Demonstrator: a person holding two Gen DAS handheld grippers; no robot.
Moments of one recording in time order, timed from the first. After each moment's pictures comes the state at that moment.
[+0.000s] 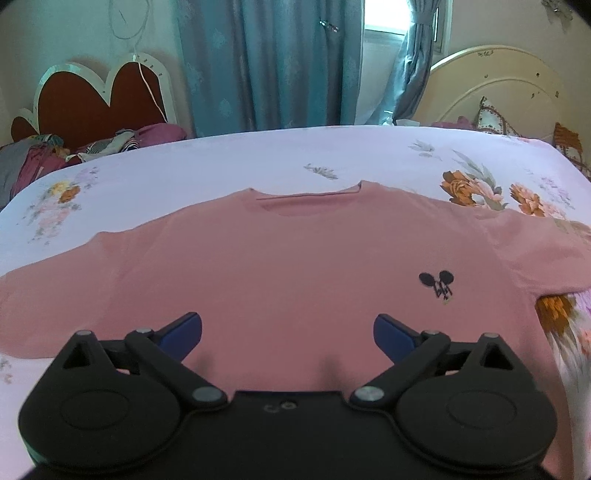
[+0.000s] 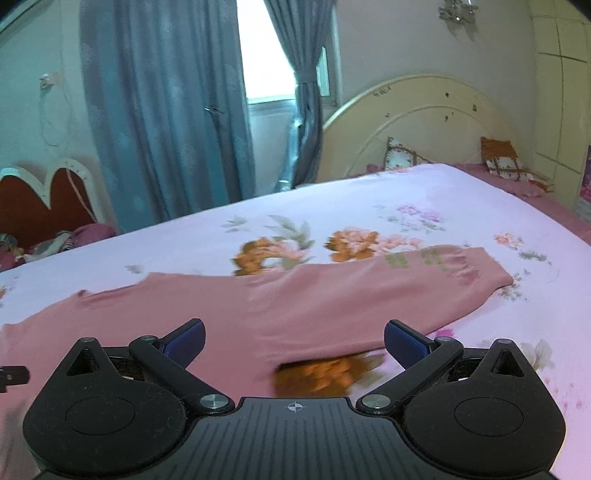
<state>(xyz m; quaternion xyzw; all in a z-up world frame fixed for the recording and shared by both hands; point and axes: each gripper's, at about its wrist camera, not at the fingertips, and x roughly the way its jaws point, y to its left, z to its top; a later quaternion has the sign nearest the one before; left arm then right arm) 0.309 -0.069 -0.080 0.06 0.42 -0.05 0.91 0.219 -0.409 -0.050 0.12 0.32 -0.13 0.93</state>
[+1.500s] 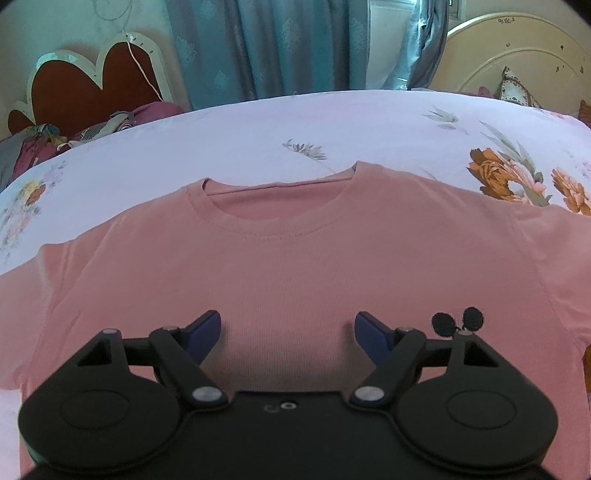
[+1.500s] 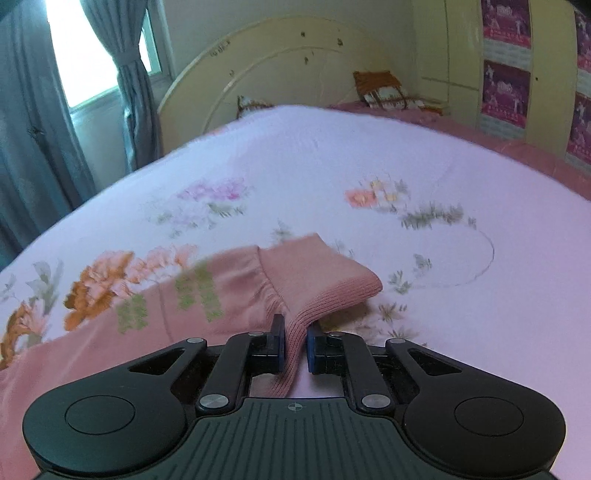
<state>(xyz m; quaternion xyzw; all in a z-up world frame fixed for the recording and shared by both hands) 0.385 -0.123 -0.129 0.08 0.46 -0.02 0.89 0.274 -0.652 -0.143 0.20 0.34 -0.31 0.86</state>
